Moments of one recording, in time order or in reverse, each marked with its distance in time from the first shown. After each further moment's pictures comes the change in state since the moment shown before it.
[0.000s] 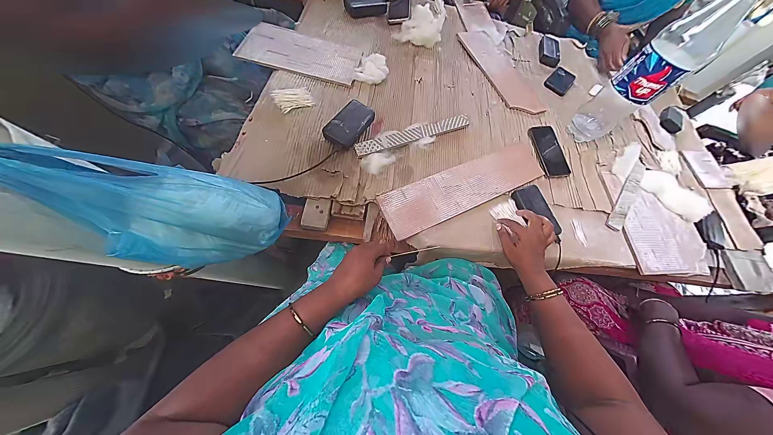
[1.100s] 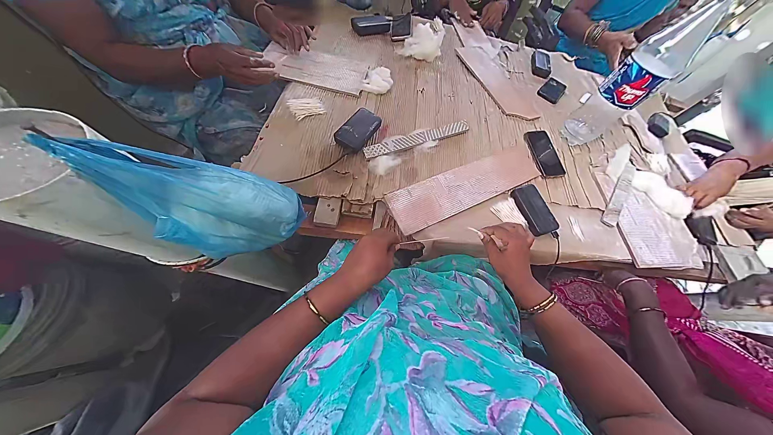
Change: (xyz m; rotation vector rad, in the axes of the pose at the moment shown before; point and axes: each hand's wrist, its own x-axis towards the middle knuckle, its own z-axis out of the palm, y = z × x) left_hand -0.013 0.020 -0.011 0.130 0.134 0.068; right_hand -0.029 -0.071 -0.020 0.221 0.006 -0.127
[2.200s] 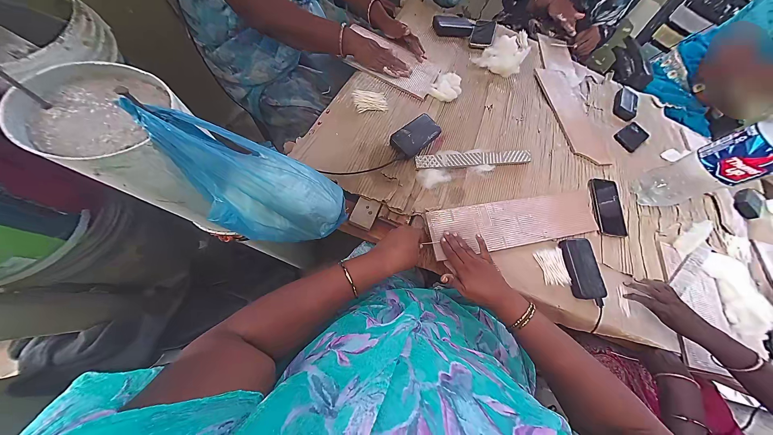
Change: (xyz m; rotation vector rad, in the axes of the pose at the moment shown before) left_hand 0.058 -0.031 -0.017 -0.033 -0.180 -0.198; right_hand 0.059 -0.048 0.083 -0.260 -0.747 -0.548
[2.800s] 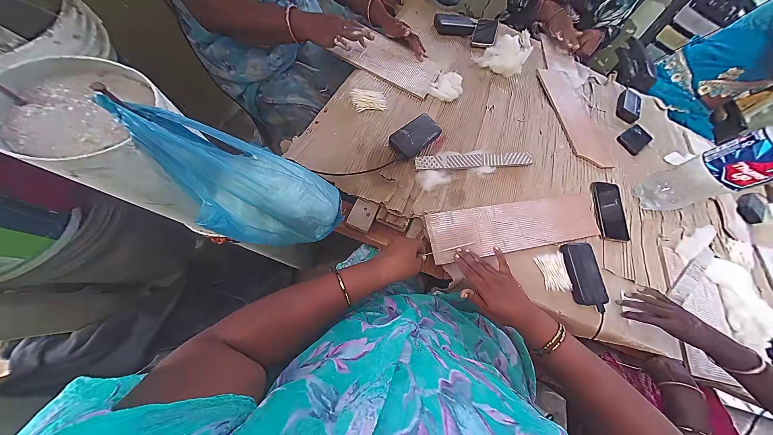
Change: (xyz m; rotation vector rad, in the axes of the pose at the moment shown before) left_hand -0.002 0.002 0.005 -0.147 -0.104 -0.007; right_hand -0.038 0.015 -0.017 0.028 0.059 -0.078
